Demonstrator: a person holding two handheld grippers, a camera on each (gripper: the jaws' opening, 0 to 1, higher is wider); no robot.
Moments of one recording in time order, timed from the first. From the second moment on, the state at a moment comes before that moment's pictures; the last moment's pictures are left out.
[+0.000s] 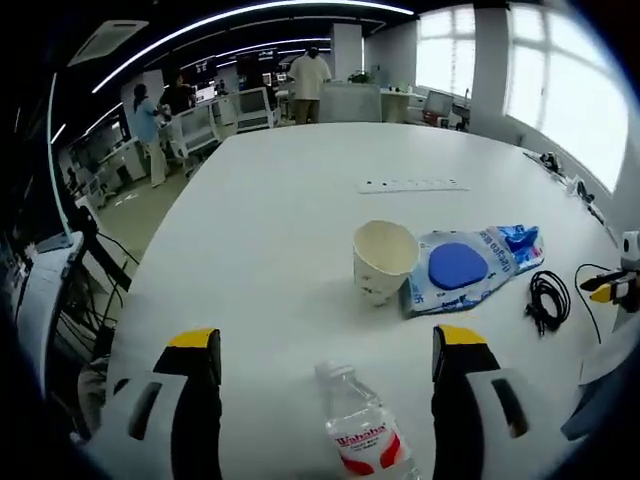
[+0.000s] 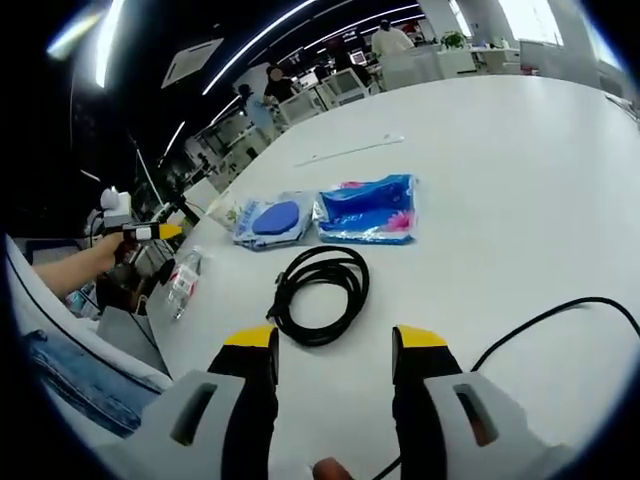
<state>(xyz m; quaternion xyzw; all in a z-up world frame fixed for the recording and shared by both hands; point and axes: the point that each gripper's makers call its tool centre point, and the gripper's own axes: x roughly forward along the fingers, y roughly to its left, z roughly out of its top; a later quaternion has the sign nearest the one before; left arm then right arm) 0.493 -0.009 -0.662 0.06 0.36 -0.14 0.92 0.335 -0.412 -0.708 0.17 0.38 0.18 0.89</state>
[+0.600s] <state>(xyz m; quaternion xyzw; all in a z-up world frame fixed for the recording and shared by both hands) 0.478 -0.024 -0.706 0.01 0.43 -0.15 0.89 0.329 -0.419 -0.714 0.19 0.39 0.16 0.89</state>
